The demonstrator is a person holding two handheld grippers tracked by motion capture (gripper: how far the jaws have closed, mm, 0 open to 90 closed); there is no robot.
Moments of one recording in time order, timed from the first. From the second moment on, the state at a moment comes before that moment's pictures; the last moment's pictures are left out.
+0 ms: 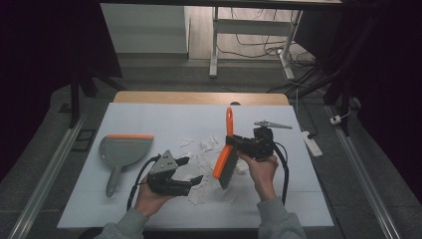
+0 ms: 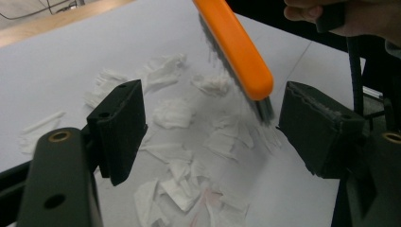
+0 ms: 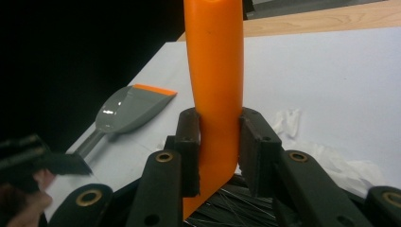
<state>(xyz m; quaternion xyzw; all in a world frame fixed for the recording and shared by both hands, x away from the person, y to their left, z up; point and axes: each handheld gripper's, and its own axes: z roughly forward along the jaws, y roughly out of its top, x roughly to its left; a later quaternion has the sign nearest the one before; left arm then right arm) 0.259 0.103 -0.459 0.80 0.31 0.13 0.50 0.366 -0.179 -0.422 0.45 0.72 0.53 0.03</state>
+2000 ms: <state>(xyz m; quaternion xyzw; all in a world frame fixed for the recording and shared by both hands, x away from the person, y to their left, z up) 0.295 0.110 -0.467 0.83 0.34 0.10 0.43 0.326 -0.172 -0.407 0.27 0.84 0.45 0.11</state>
